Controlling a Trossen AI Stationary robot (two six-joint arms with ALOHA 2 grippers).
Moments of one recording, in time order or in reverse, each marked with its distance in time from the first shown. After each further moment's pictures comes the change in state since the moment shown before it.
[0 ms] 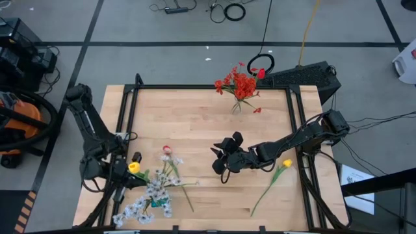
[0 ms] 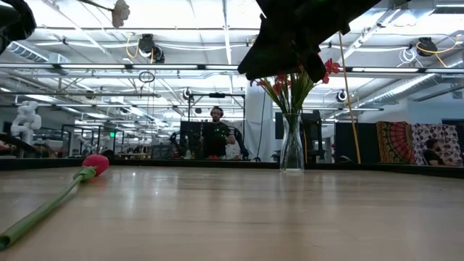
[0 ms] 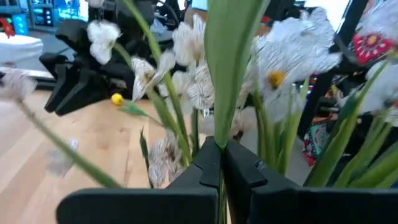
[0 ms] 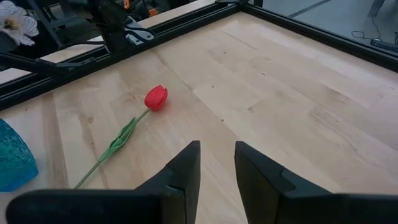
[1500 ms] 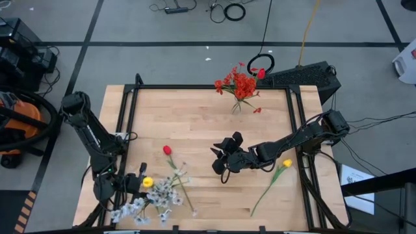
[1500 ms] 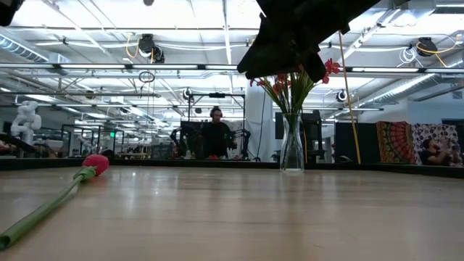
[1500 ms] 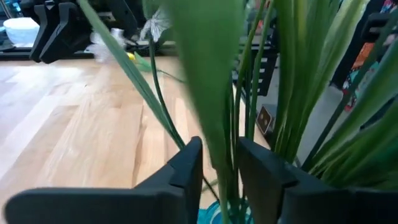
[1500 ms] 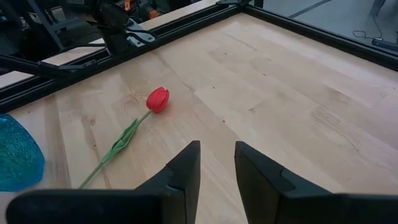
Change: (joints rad) left arm 0.002 0.287 0.000 -0.009 -0.022 -0.084; right arm 0.000 0.000 0.000 0.008 0.000 0.005
